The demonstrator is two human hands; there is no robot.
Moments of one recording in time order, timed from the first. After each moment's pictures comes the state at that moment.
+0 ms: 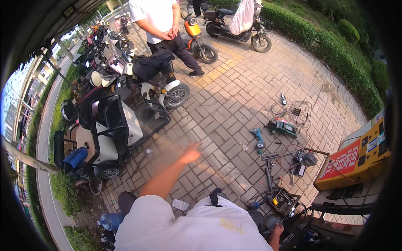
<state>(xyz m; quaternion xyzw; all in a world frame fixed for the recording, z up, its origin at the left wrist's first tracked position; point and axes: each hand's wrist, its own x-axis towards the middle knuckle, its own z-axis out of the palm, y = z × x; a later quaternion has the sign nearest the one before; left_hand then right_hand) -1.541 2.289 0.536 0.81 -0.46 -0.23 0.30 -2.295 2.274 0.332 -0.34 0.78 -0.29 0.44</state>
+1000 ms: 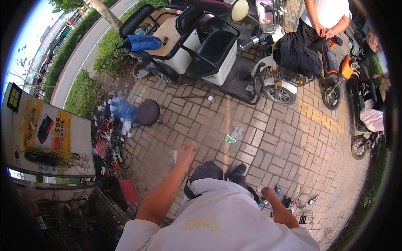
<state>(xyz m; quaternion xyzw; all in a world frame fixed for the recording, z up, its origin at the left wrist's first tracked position) -1.518 2.463 0.602 0.61 0.41 -0.05 0.67 -1.577 1.967 0.423 -0.90 -0.01 0.38 0.21</state>
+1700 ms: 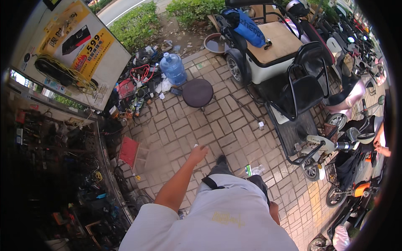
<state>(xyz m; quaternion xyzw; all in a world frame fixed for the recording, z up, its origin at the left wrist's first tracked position) -1.552 2.702 0.465 0.62 0.52 0.02 0.59 -1.349 2.201 0.478 -0.88 -0.02 0.41 0.25</state>
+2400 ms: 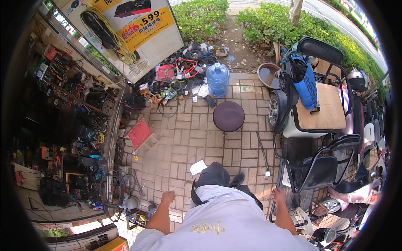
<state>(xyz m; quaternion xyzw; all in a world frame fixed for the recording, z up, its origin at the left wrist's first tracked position) -1.688 2.598 0.462 0.18 0.84 0.10 0.50 -1.069 2.567 0.411 -0.78 -0.10 0.53 0.31</state>
